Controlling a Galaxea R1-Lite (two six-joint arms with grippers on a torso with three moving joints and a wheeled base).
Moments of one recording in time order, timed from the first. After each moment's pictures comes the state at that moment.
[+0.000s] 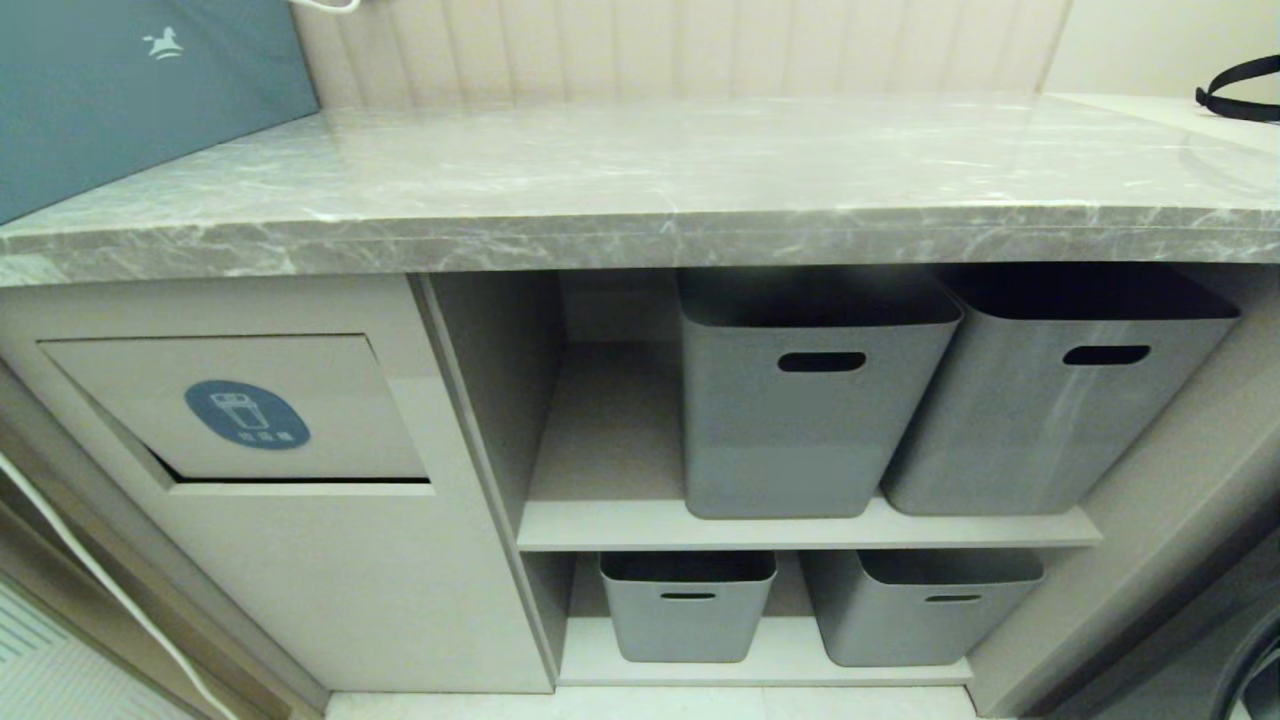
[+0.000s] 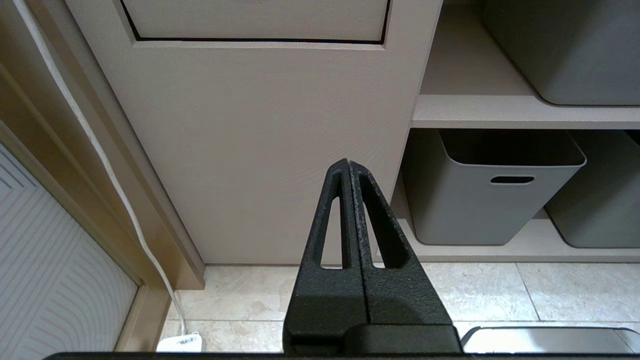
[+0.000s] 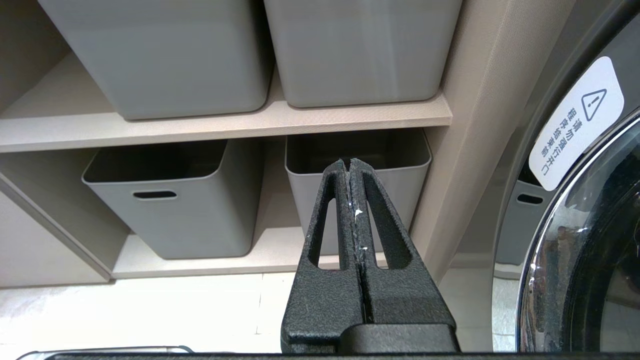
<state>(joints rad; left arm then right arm) 0.01 0.00 0.00 -0.01 -0.01 0.00 0.00 0.00 0.00 0.00 -0.04 0.06</state>
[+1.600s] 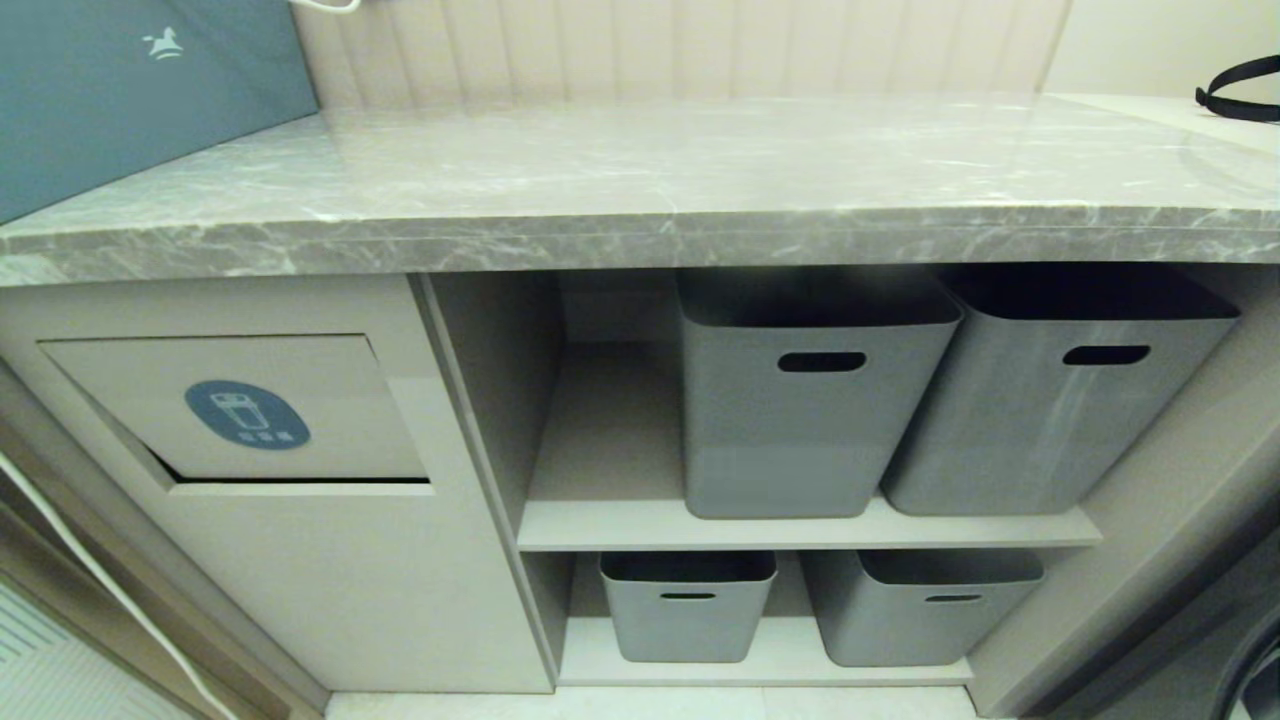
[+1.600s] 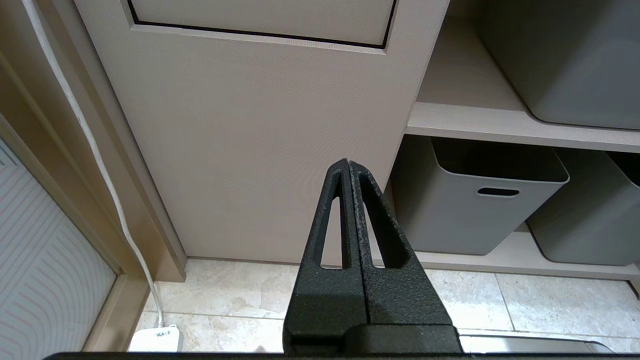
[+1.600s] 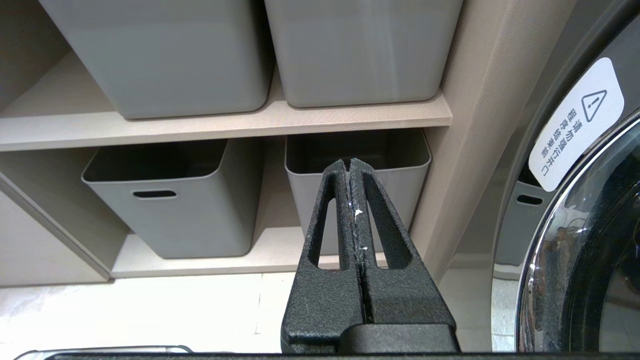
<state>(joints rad) 0.01 0.00 0.00 -0.01 0.00 -0.08 0.00 0.00 0.00 0.00 -0.04 0.06</state>
